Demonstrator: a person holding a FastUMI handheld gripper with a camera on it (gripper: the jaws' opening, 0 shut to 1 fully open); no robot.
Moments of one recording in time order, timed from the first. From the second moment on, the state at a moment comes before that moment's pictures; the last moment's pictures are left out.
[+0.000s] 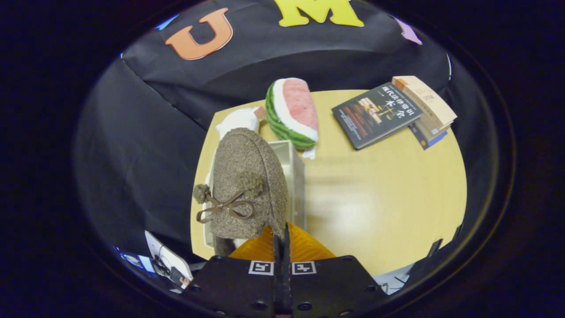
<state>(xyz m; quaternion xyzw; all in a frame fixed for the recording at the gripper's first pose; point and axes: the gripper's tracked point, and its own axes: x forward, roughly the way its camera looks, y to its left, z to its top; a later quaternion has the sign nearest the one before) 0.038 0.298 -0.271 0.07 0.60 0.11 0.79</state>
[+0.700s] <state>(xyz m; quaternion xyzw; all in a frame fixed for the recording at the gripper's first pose) 0.056 0.316 -0.373 0.03 0.64 -0.04 0.77</state>
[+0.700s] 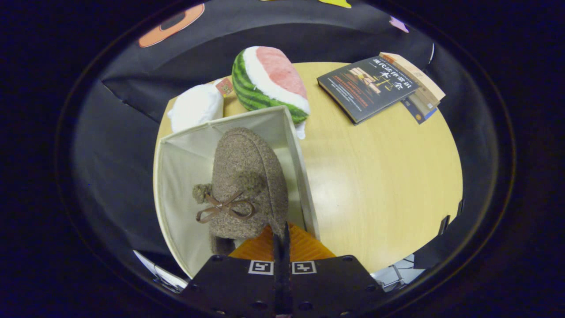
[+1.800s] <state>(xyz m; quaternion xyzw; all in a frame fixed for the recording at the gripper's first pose) 0.054 0.351 -0.351 -0.01 0.57 0.00 0.82</state>
